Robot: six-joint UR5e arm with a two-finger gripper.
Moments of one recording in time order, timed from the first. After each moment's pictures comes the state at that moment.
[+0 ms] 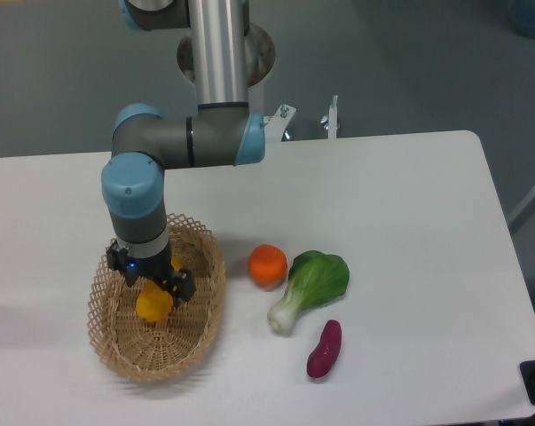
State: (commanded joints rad) arm 2.04 -2.01 -1.80 -0.76 1.53 0.50
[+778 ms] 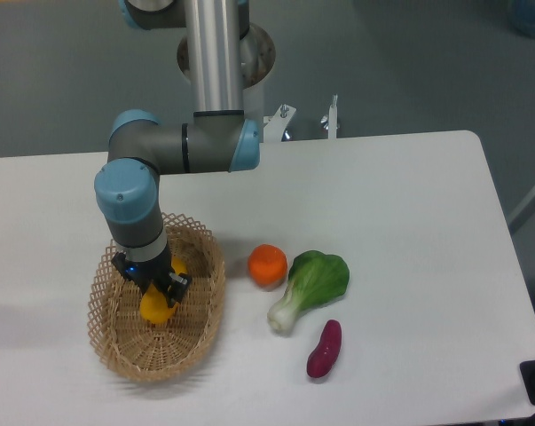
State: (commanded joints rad) arm 2.03 -2.00 -1.79 -0.75 1.56 0.49
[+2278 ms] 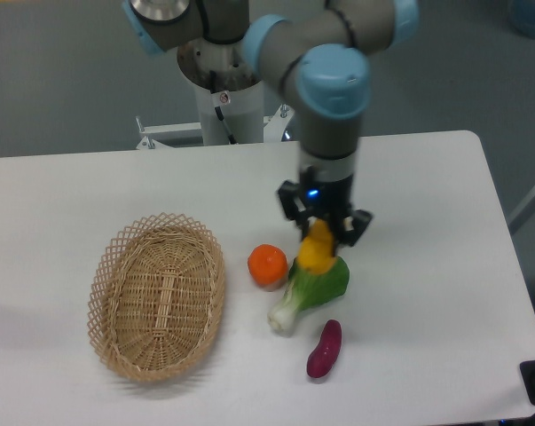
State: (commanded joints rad) arm 2.61 -1.78 -1.63 -1.11 1.47 1.23
